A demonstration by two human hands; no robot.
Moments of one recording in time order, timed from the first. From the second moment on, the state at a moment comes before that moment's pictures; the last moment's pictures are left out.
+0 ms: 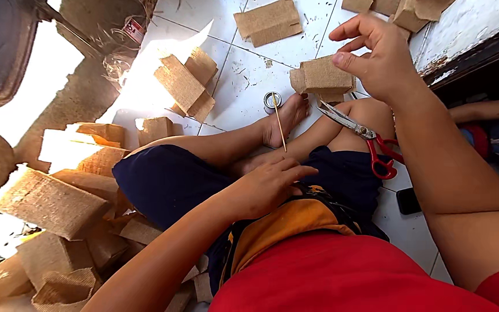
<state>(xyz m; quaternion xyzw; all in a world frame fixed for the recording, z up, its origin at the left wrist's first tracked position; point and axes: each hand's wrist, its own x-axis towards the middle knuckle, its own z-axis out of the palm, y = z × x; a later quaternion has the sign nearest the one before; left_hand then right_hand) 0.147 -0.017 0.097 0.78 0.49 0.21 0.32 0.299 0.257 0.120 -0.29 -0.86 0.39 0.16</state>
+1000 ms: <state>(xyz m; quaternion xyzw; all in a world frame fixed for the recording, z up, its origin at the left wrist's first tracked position) 0.145 -0.015 0.053 0.42 0.58 0.21 0.66 0.397 0.091 0.133 0.03 -0.93 0.37 -0.03</state>
